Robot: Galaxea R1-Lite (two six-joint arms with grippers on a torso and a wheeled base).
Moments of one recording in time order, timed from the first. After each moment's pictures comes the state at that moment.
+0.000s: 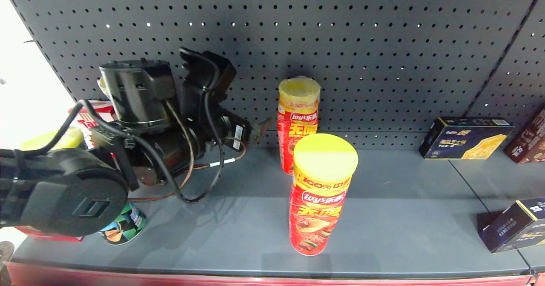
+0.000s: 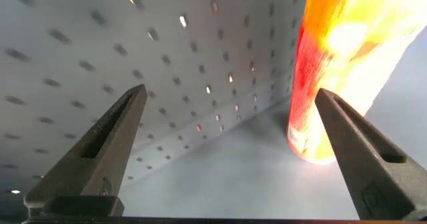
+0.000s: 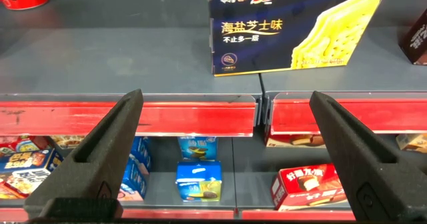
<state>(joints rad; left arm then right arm) -0.54 1.72 -1.00 -0.69 0.10 0.24 -0.02 0.00 -0.02 -0.02 0.01 0.02</state>
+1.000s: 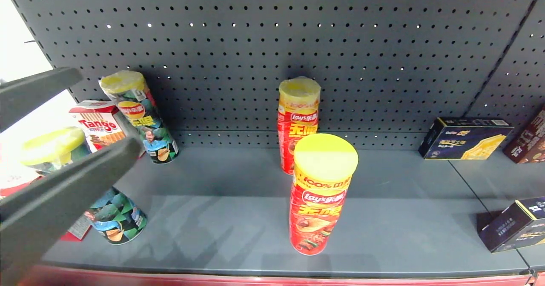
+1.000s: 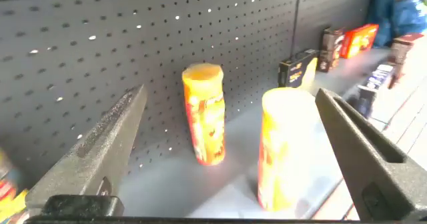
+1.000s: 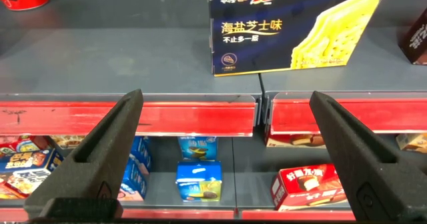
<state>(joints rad) -0.88 0.94 -0.57 -0.66 0.12 0.20 -0.02 0.00 -0.02 -0.02 0.01 0.02</state>
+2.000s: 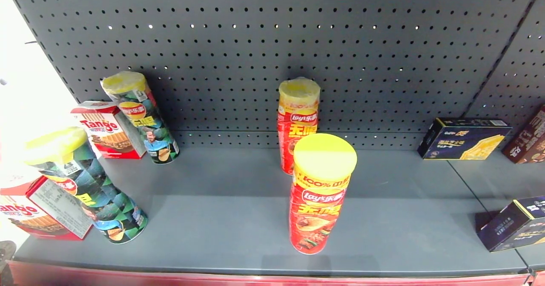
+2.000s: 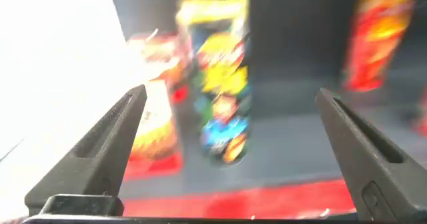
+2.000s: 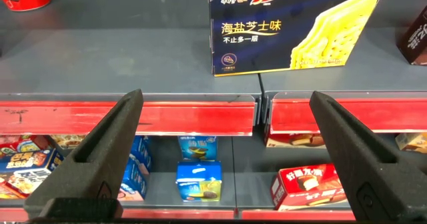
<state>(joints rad) -0.13 0.18 0.00 -0.48 0.04 0.11 -0.02 0.00 -0.02 -0.02 0.00 0.02</state>
